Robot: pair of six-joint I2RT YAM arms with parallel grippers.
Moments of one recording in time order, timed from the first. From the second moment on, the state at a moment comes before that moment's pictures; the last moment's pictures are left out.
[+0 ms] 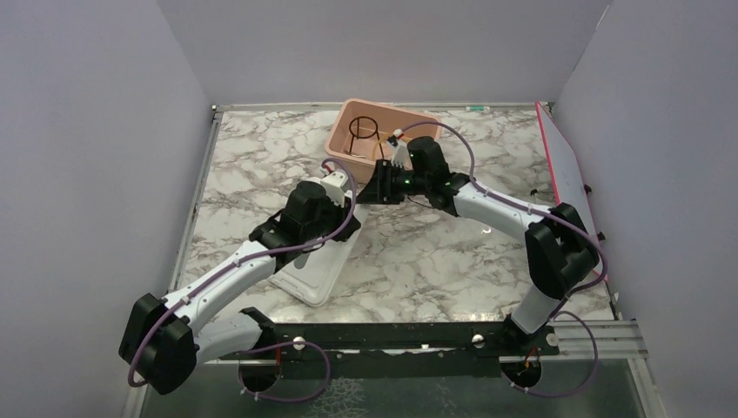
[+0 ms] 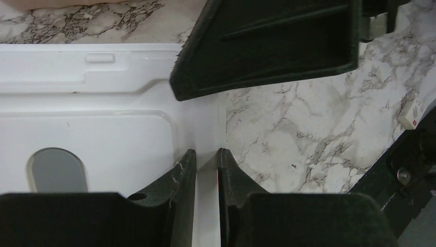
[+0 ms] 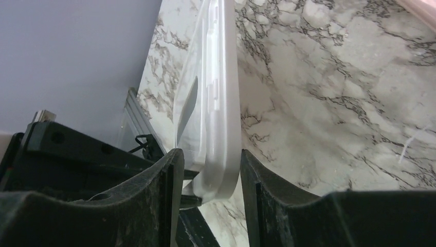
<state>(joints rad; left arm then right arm) -0.62 1.10 0.71 -0.15 0.18 -0.27 0.63 1.68 1.15 0.02 -0.54 0.66</state>
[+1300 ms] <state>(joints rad) -0.65 0.77 0.97 -0.23 -0.14 -0.52 0.54 1.39 1.17 0.10 -0.26 0.90</state>
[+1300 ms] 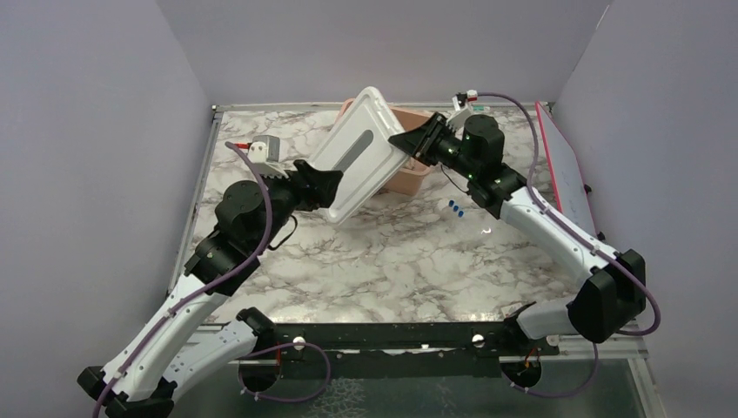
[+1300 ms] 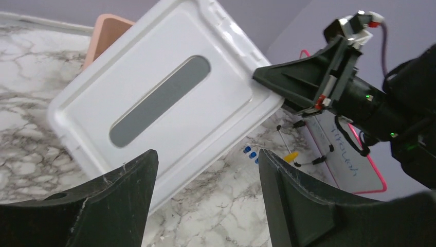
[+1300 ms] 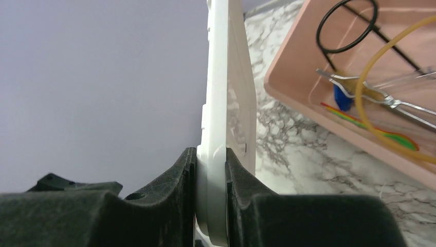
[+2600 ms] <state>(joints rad) -0.22 1.59 1.30 -0.12 -0.02 -0.65 0.44 1.67 1.37 0.17 0.13 1.19</state>
